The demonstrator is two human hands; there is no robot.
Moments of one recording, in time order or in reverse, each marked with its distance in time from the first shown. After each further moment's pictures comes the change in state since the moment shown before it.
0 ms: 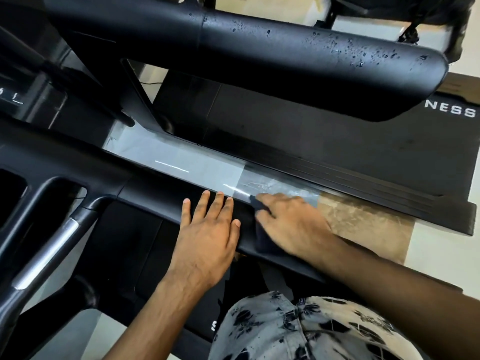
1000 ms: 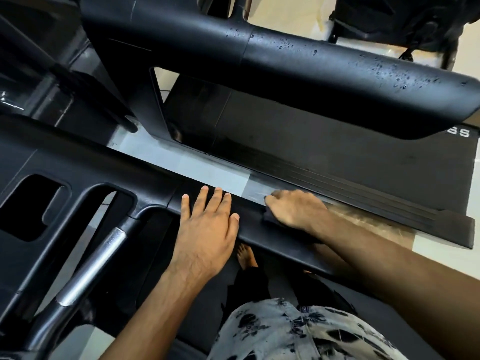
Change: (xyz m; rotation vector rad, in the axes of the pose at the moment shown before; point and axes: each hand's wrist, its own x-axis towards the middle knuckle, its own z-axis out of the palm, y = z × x) left_hand 0.013 -0.102 -0.010 -0.078 0.053 -0.013; right_hand 0.059 -0.084 -0.008 -0.055 -0.027 0.125
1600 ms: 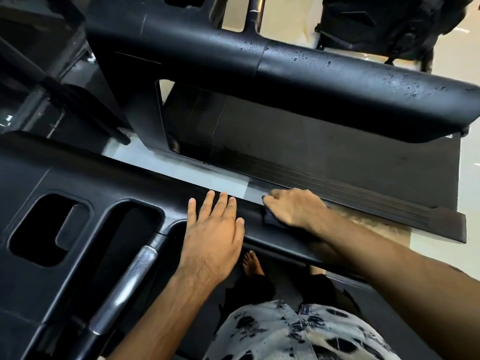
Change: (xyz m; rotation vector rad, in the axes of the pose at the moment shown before) left_hand 0.011 -0.054 -0.009 -0.005 0.015 0.074; right_hand 0.020 -0.059 -0.002 -0.158 0.017 0.001
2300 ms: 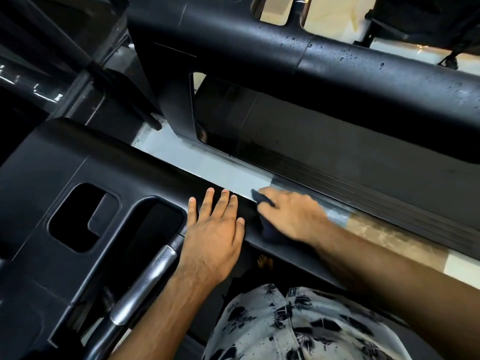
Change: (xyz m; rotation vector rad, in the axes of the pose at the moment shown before) left_hand 0.009 -0.028 -0.007 0.009 -0.006 -0.143; right_hand 0.032 -0.026 -0.005 0.167 0.022 -0.146
